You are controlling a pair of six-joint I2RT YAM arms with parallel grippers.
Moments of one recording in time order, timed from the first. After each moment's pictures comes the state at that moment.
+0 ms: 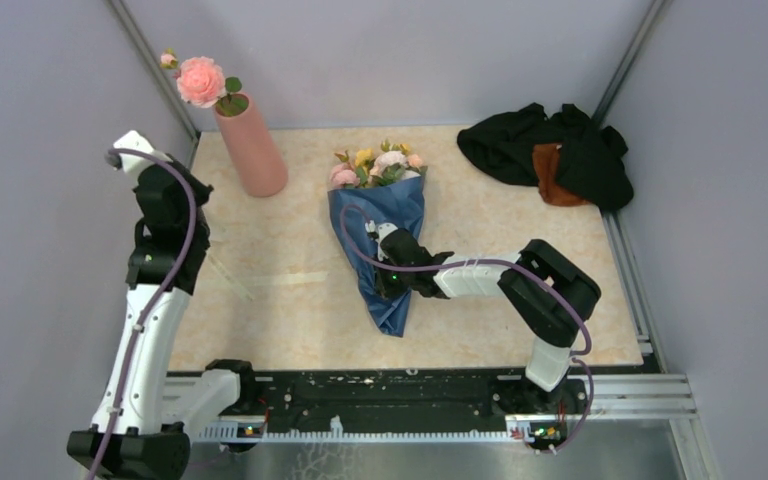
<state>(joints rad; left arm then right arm) -0.09 0.96 1.17 -0.31 -0.64 -0.37 0.87 1.75 0.88 0.06 -0.10 0.41</state>
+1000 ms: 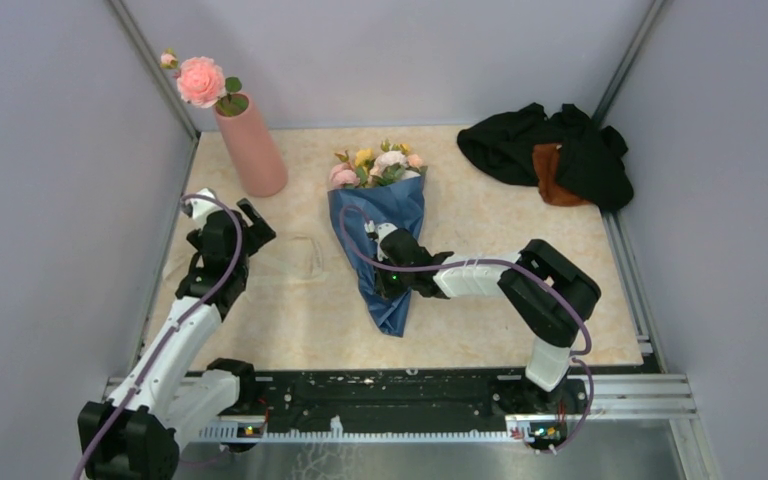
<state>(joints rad) -0.20 0.90 0.63 -0.19 -0.48 -0.55 0.87 1.75 0.88 0.06 -0.10 0.40</state>
